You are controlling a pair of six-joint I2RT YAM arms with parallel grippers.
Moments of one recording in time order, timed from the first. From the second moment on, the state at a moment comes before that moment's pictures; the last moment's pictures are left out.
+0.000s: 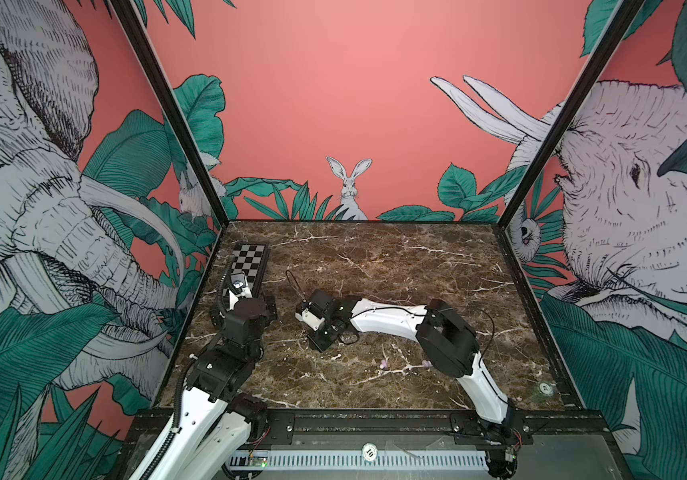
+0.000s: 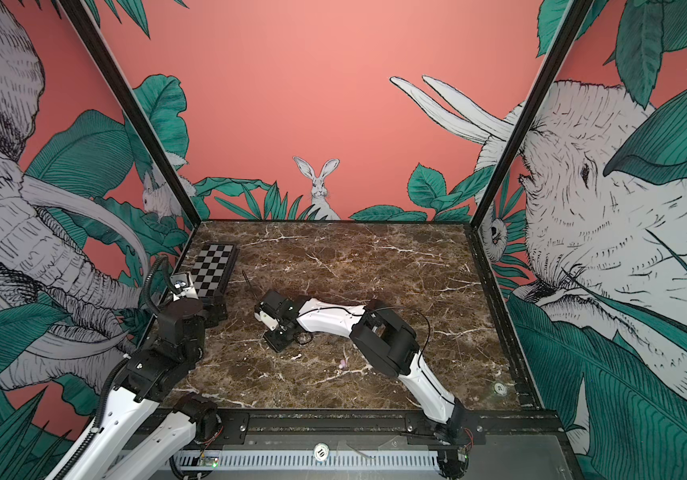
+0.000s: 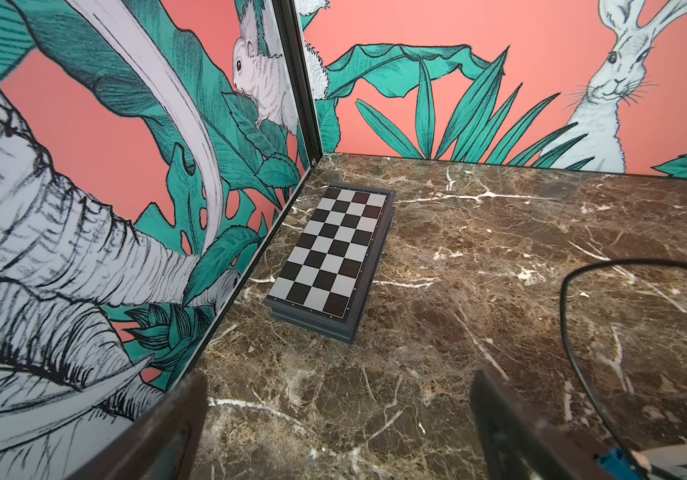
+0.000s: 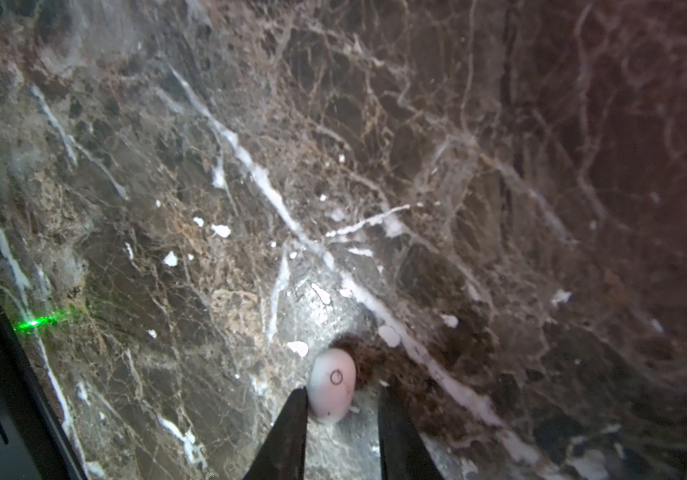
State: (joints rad) left arm -0.44 0.59 0.68 -0.55 -0.71 -0.20; right arm 1.08 2.23 1.68 -0.58 -0.25 0.22
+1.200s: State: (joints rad) left arm -0.45 0.59 0.68 -0.55 -0.69 -0.19; right arm 1.08 1.99 1.46 -0.43 -0.07 0.29
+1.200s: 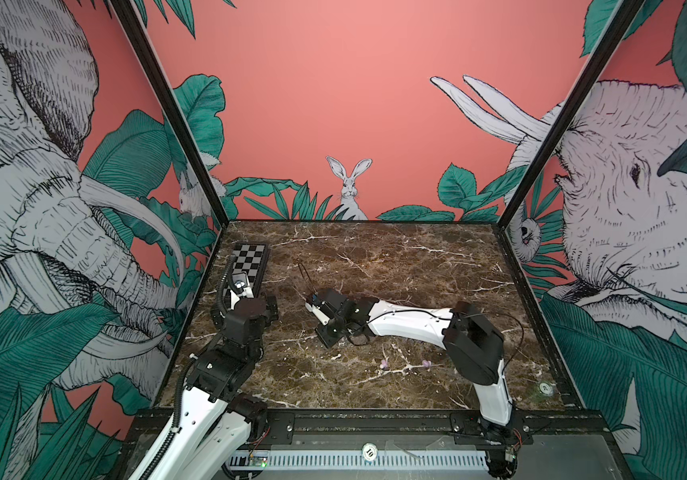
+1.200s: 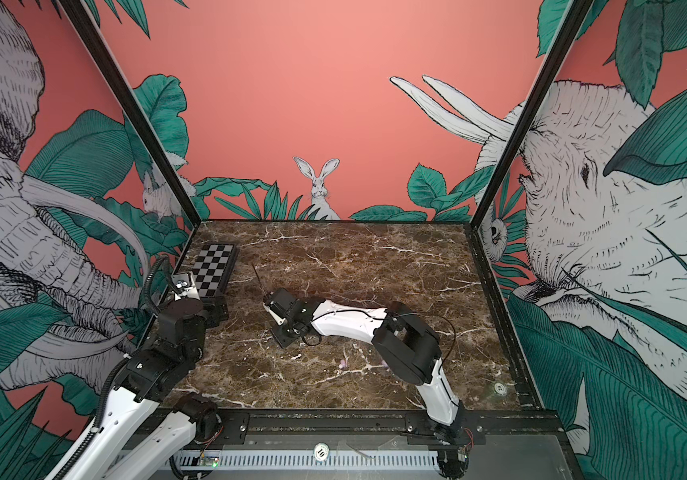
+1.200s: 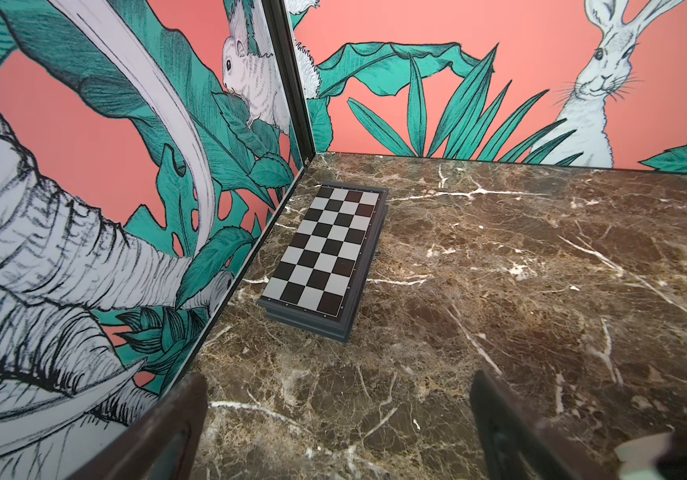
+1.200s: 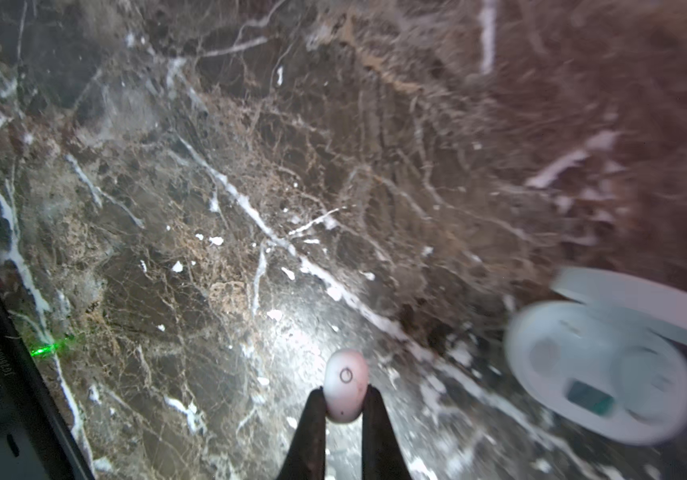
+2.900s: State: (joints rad) left arm -0.54 0.64 0.61 -0.55 -0.49 -0.25; right arm 1.08 1.98 1.38 -0.35 0.29 0.53
